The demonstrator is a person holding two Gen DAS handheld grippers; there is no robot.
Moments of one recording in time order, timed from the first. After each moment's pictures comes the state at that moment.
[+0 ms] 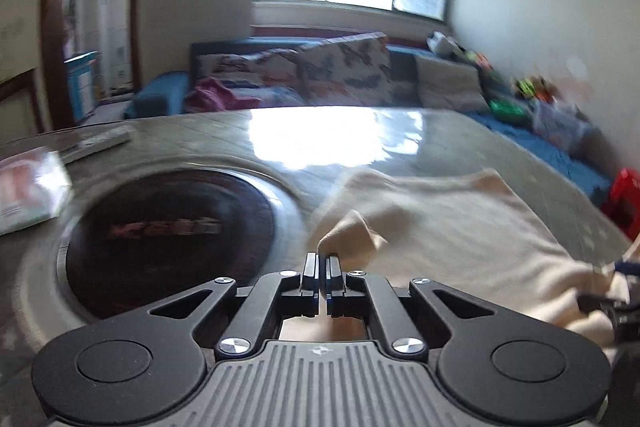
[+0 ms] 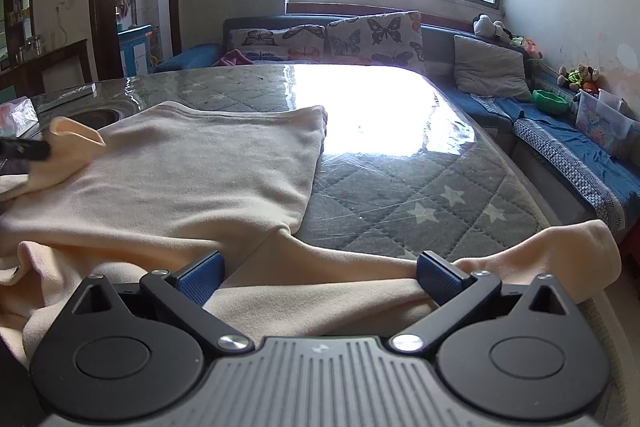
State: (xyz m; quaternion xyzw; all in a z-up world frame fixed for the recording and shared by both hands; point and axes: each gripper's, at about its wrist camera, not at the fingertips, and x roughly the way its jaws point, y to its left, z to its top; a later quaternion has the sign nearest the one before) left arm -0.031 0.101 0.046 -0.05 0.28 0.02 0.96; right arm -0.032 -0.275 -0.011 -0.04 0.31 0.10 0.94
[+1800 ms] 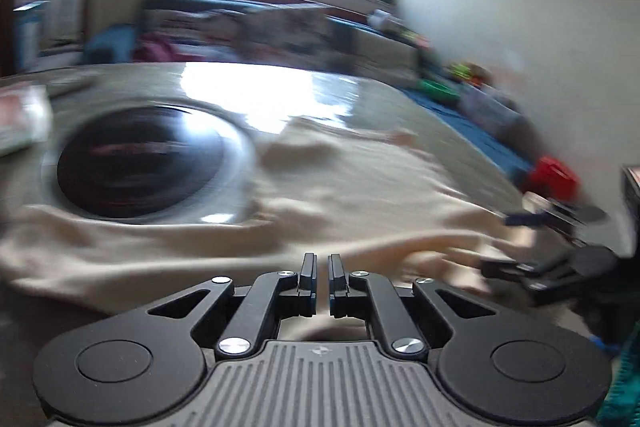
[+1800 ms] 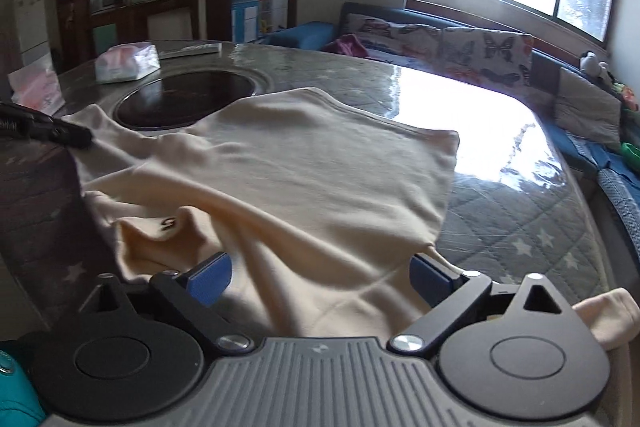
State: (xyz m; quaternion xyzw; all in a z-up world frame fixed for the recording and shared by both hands) left arm -0.114 0.091 0.061 -0.08 0.34 -0.15 0.92; right arm -0.070 -0.213 0.028 -0.13 0.33 0.27 0.90
